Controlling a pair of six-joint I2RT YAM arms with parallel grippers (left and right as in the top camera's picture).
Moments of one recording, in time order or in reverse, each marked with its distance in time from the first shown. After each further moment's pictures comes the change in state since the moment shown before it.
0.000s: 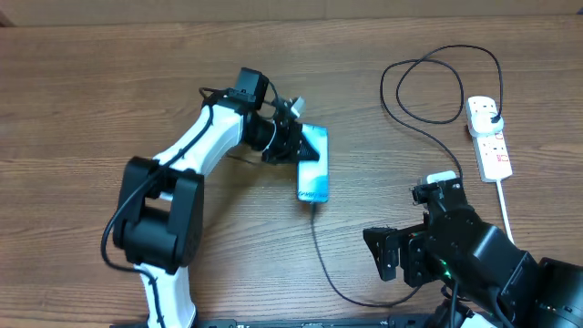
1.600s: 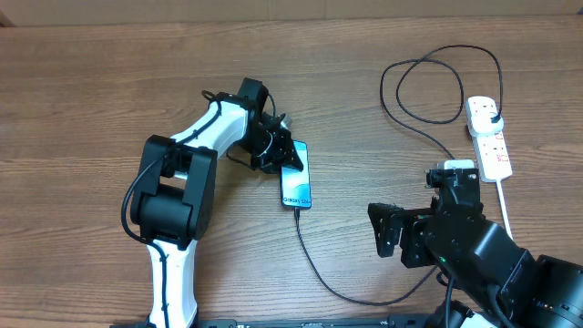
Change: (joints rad) left arm 0.015 0.174 0.065 -0.071 -0.253 -0.100; right arm 0.000 0.005 0.000 0.067 0.145 0.106
